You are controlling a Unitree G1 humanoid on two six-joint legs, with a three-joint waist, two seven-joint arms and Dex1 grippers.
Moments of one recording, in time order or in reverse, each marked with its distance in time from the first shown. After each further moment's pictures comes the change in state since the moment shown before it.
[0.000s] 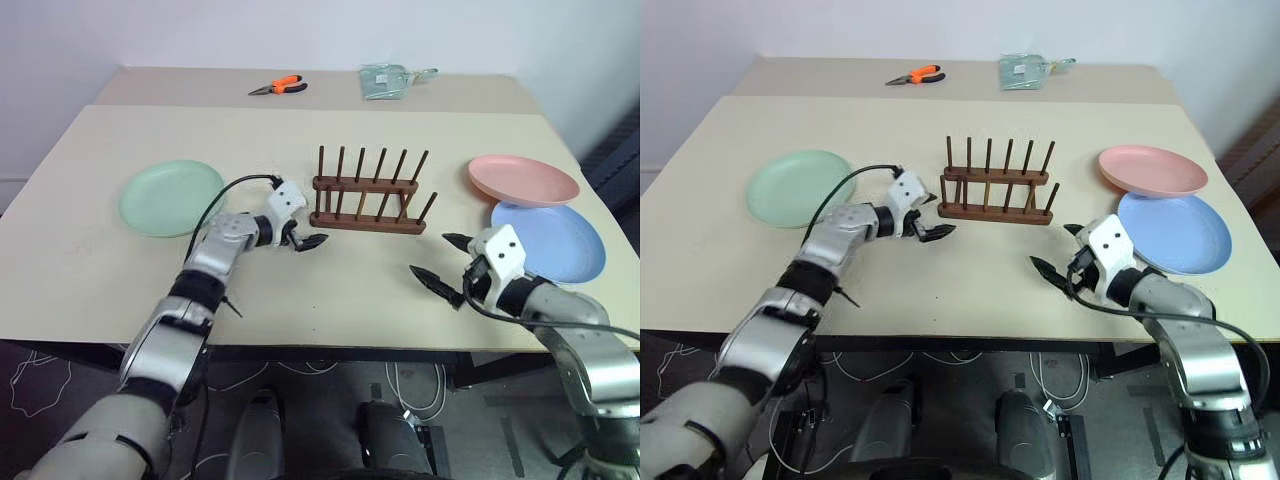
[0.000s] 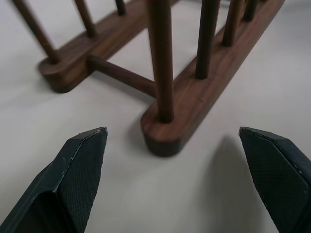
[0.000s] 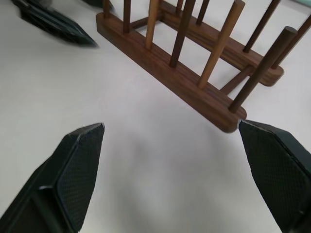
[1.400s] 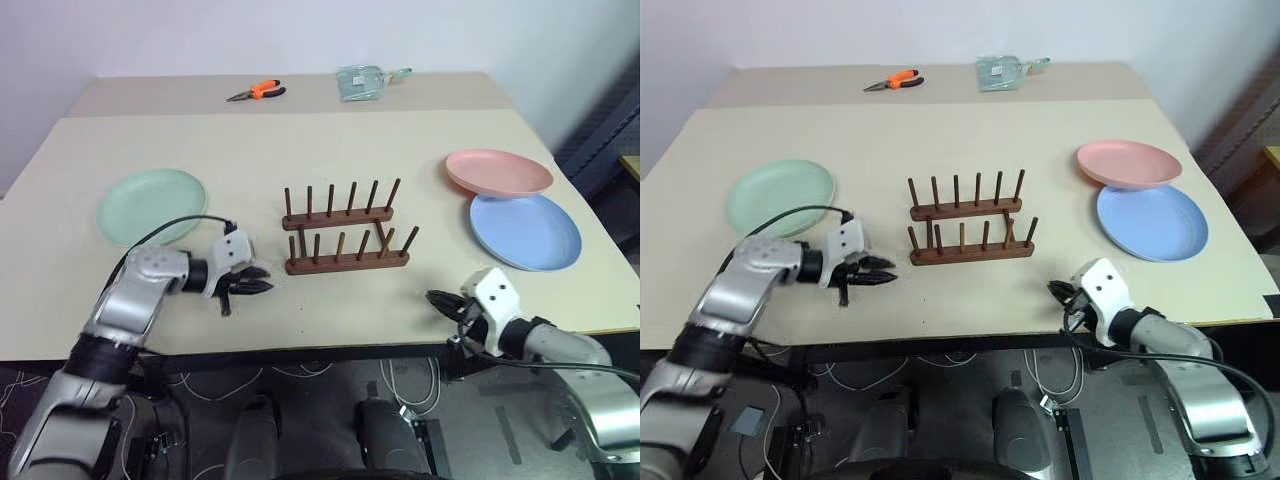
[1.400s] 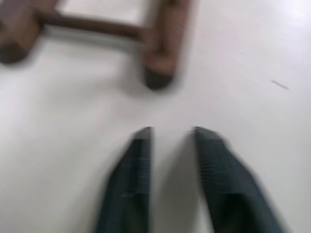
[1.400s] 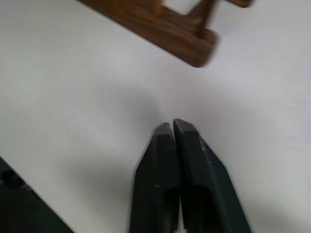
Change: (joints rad) left arm 0.573 0.414 0.073 -0.975 -0.098 0.482 -0.351; right arm 0.145 -0.006 0.077 -0.028 -0.066 -0.005 0.013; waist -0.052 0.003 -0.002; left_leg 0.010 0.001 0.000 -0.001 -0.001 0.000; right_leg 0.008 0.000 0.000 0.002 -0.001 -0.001
